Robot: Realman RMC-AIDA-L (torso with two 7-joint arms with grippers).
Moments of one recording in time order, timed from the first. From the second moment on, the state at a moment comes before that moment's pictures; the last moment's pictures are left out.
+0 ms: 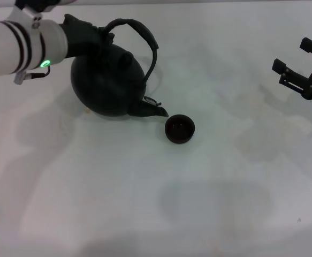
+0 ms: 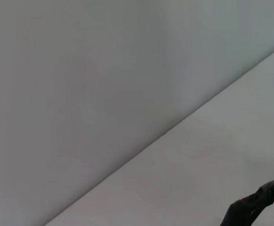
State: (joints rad) left arm -0.39 -2.08 1.66 1.29 2.47 0.67 -2.46; right arm 0.26 2.01 -1.10 -0.39 2.07 1.26 -2.41
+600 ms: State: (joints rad) left arm -0.42 -2.08 1.73 1.35 2.68 0.70 -2.61; right arm 0.26 2.01 -1.10 -0.39 2.07 1.26 -2.41
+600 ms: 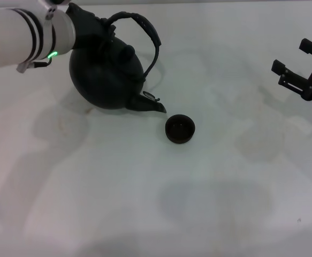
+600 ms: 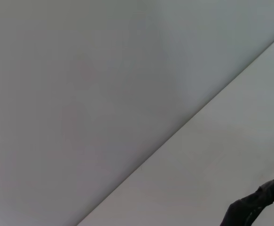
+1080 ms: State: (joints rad) left arm -0.48 -2.08 1.74 1.35 2.70 0.74 -2.63; right arm 0.26 2.01 -1.10 -0.39 2.07 1.26 -2.41
